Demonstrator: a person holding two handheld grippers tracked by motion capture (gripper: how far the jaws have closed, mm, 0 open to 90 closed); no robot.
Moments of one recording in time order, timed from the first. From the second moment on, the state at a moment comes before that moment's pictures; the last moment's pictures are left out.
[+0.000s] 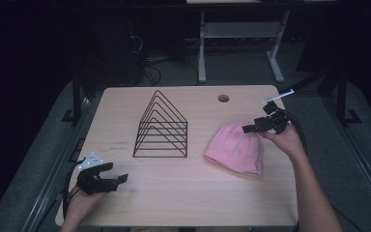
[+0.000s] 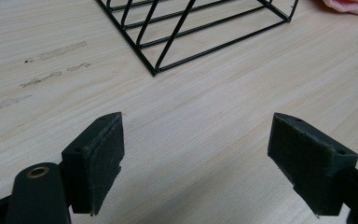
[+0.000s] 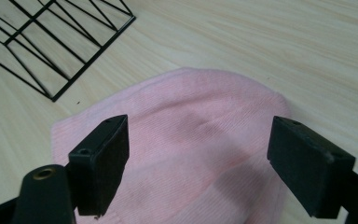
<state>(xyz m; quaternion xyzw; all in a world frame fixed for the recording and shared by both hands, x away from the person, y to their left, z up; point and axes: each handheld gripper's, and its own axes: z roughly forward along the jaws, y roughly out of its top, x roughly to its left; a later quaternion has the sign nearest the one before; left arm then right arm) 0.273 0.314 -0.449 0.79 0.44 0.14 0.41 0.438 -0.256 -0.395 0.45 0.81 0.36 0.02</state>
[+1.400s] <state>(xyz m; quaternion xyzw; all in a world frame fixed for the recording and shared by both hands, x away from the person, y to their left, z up) 0.272 0.316 -0.451 0.79 0.44 0.13 0.40 0.483 -0.259 -0.455 0.52 0.79 0.32 -0.02</state>
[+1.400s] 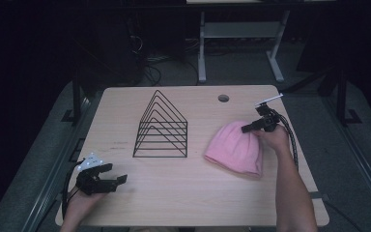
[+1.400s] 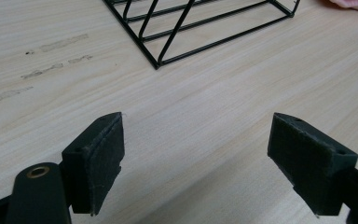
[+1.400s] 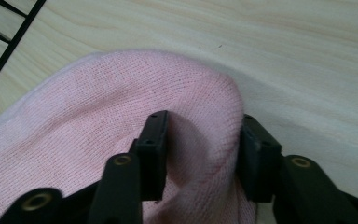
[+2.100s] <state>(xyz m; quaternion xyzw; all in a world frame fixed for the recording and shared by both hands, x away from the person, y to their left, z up) 0.272 0.313 -0.452 0.80 0.43 0.13 0.40 0.460 -0.262 -0.425 0.49 0.78 0.40 -0.02</state>
